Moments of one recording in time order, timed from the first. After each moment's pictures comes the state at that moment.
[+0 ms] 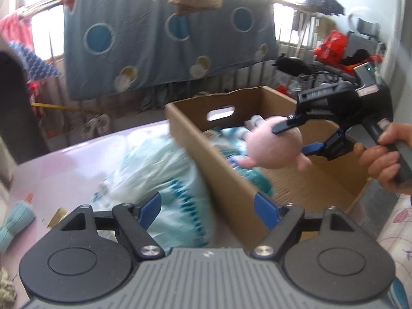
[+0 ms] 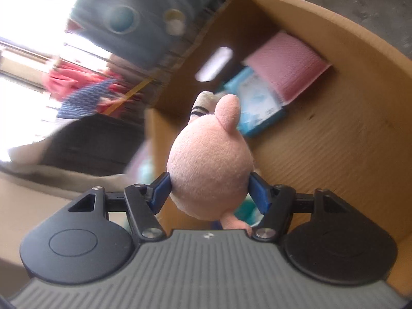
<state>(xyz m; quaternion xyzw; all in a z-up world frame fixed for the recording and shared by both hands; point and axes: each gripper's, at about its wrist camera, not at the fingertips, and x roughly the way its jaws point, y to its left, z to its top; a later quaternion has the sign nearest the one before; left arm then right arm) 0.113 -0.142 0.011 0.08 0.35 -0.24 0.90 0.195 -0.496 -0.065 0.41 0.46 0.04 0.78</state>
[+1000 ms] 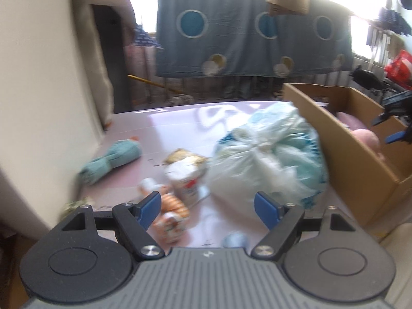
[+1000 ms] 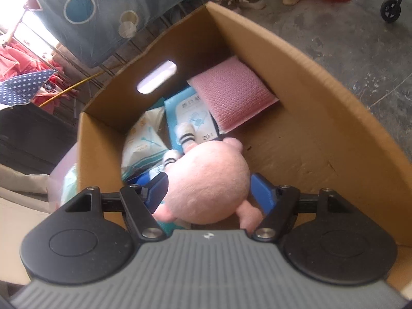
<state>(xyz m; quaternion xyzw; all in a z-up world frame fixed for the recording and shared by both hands) 0.051 0.022 0.001 0.05 0.35 -0.06 0.93 0.184 -0.489 -0.027 0.30 0.47 -0.06 0.83</state>
